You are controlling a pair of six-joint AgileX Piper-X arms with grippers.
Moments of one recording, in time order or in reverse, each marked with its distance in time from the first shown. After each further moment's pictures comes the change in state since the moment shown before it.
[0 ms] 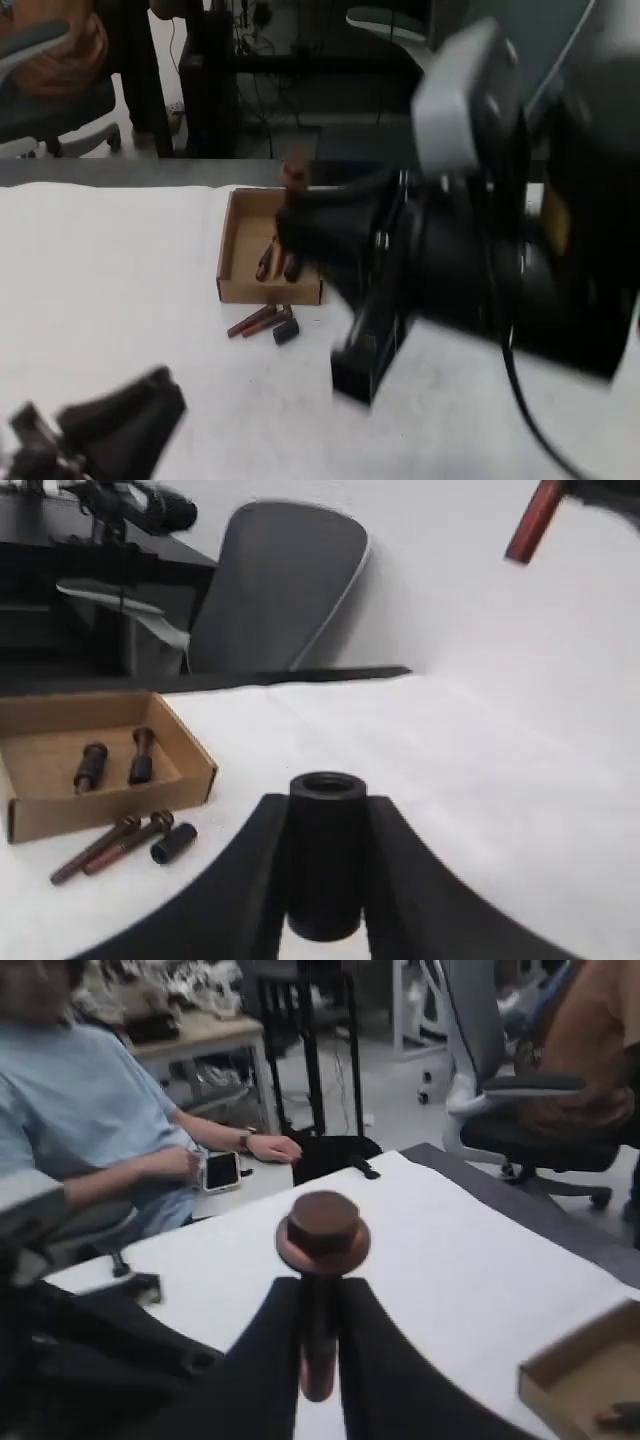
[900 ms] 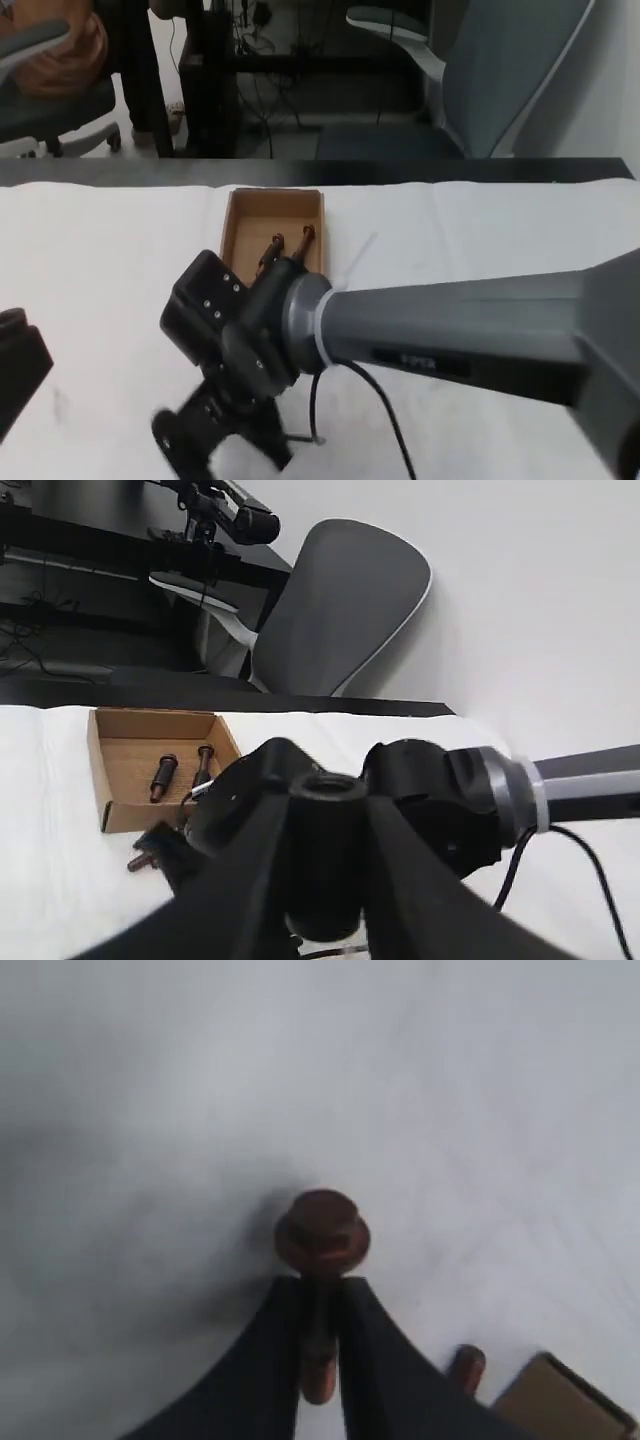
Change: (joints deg) left arm 0.0 -6.5 -28.0 37.8 -8.7 -6.0; right arm 3.1 59.8 -43.8 39.5 18.7 -83.2
